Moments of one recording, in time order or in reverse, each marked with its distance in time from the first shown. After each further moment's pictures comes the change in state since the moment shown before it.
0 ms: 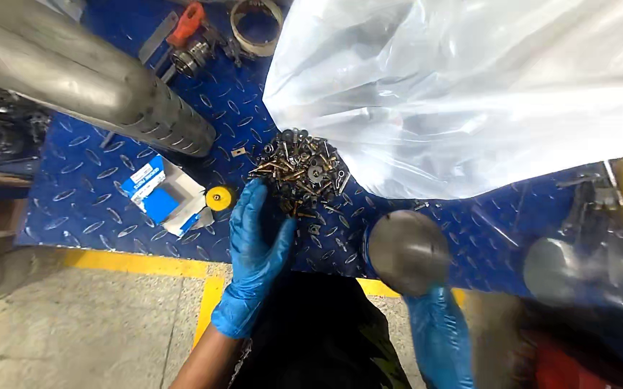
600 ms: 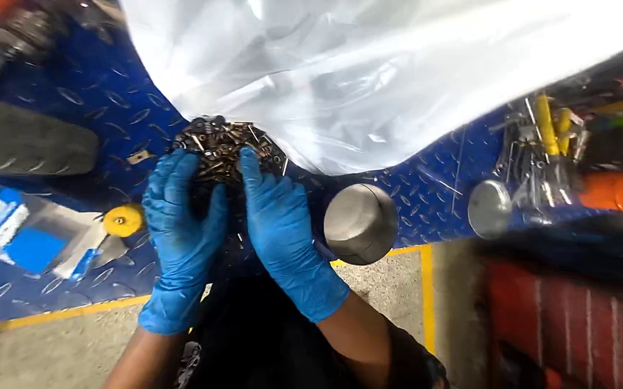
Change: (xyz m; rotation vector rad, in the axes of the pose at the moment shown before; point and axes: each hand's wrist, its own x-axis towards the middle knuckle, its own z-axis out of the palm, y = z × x) left_hand 0.050 -0.010 0.017 0.168 -0.151 0.060; right_hand 0.022 0.010 0.174 -1.233 -0.125 -1.157
